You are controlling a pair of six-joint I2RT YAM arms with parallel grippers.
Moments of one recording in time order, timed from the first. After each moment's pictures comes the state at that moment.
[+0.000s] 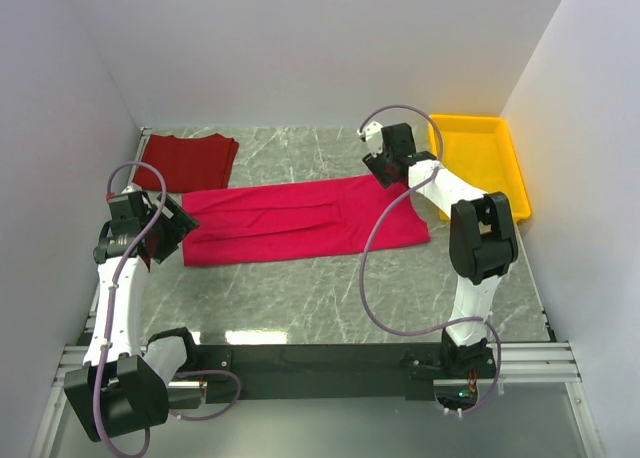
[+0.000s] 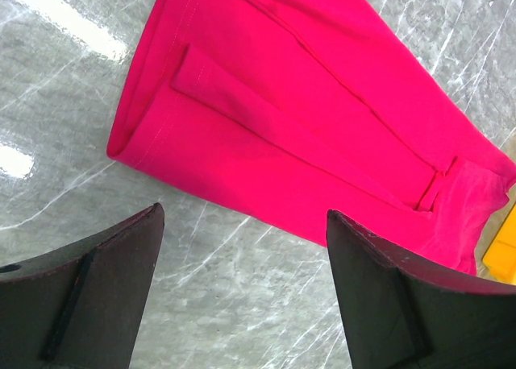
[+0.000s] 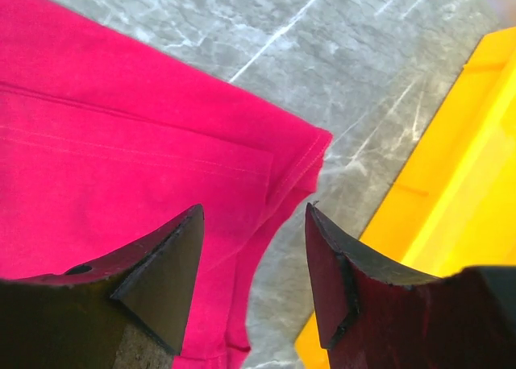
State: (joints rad) left arm 0.25 0.98 0.81 -0.64 0.19 -0.61; right arm 0.29 1.92 1.45 -0.32 0.15 -0.47
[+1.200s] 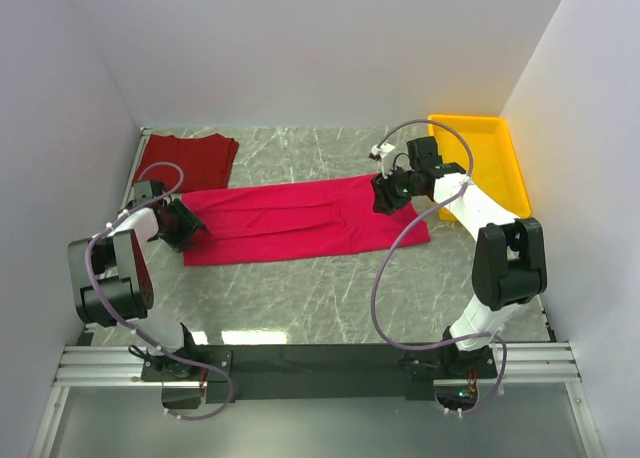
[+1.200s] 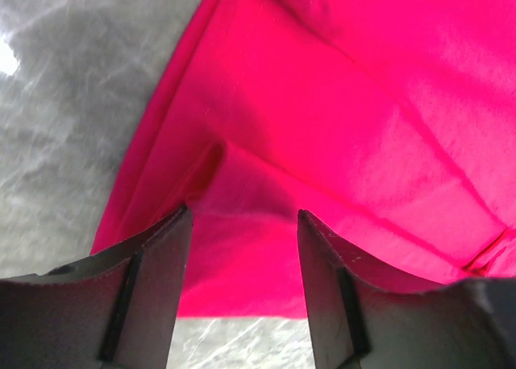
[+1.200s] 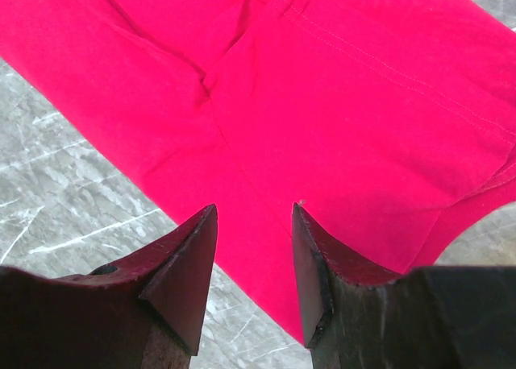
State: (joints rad) left arm 0.25 1.59 0.87 -0.39 0.24 -0.61; right arm 0.20 1.68 1.25 -0.54 -0.50 -0.43
